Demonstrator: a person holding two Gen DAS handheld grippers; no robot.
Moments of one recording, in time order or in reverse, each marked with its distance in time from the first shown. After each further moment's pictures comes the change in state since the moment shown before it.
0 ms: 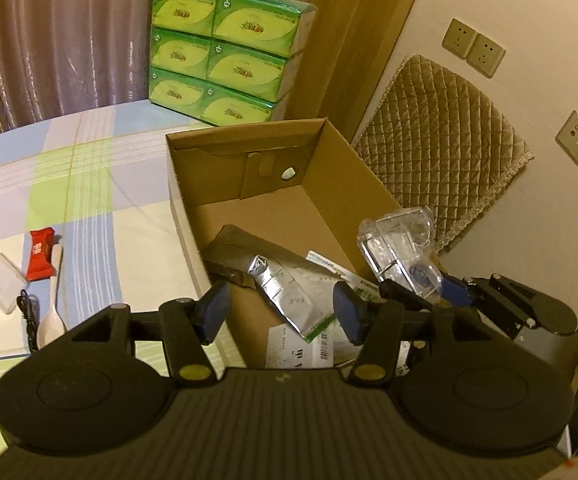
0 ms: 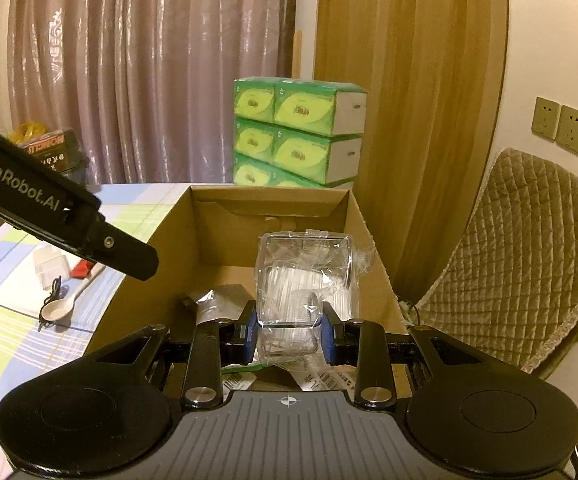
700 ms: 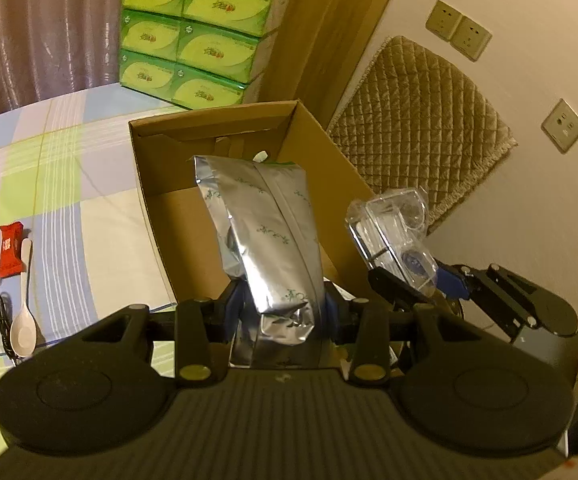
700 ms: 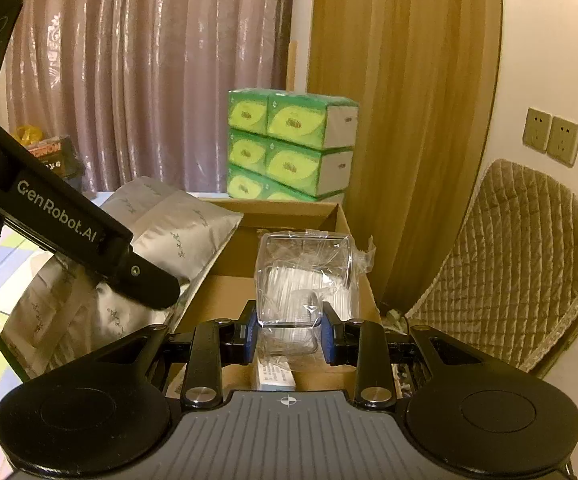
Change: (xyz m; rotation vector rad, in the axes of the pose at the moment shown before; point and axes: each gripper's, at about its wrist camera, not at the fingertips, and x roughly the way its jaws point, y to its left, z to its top) left arm 0.018 -0.013 0.010 -0.004 0.072 -0.068; right arm -0.009 -0.004 0.004 -0.004 -0.019 -0.022
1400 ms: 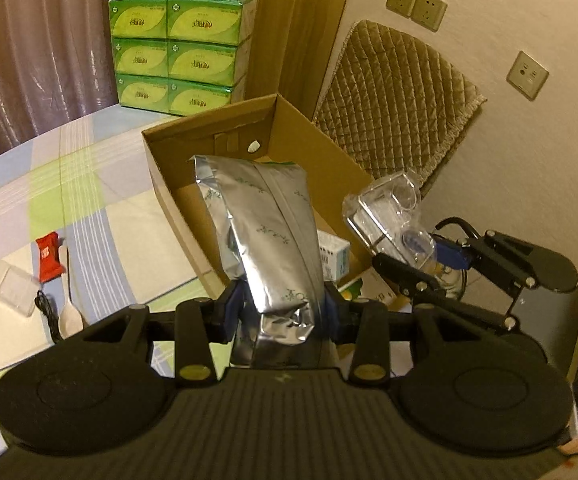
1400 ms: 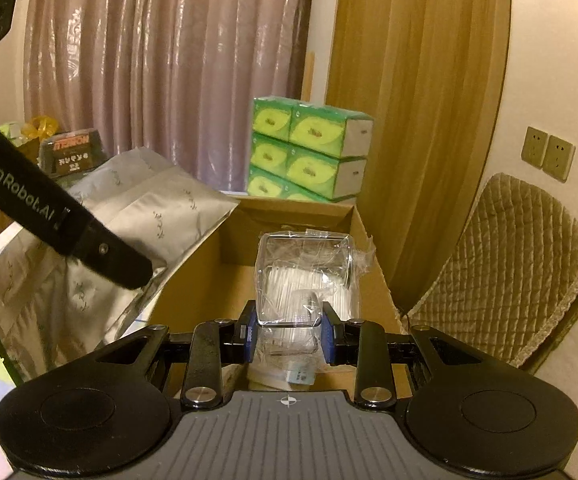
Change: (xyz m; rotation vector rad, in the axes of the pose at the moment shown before) left arm -0.067 -0.011 -0.032 0.161 0.010 0.024; right arm -0.054 0.032 -0.012 -0.049 -0.013 0.005
